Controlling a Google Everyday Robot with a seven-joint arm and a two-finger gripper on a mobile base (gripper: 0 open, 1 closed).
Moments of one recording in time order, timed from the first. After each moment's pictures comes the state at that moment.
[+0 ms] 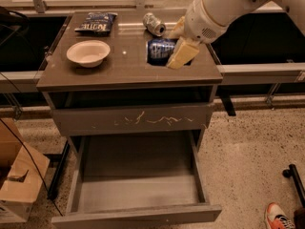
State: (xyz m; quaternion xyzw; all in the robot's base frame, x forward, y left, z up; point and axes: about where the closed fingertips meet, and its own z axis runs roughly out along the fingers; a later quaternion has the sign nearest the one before) arm 0.623 -0.066 0.950 -0.68 0.66 0.04 0.33
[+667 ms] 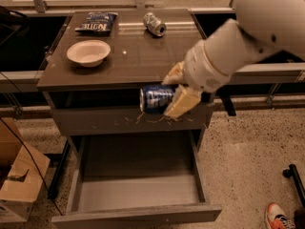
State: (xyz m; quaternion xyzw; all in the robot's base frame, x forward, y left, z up) arm 0.509 -0.049 0.893 -0.71 0.63 0.11 0.29
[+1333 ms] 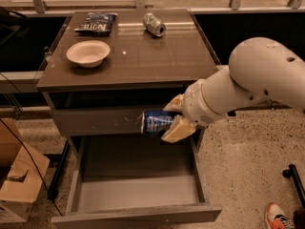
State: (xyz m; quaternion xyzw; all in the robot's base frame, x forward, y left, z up) arm 0.490 -0.055 0.819 -0.66 0.68 0.12 0.31
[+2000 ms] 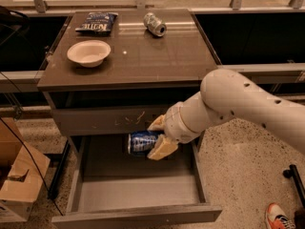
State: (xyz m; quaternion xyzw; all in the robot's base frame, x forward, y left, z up) arm 0.484 -0.016 0.748 -0.68 0.65 0.16 0.28
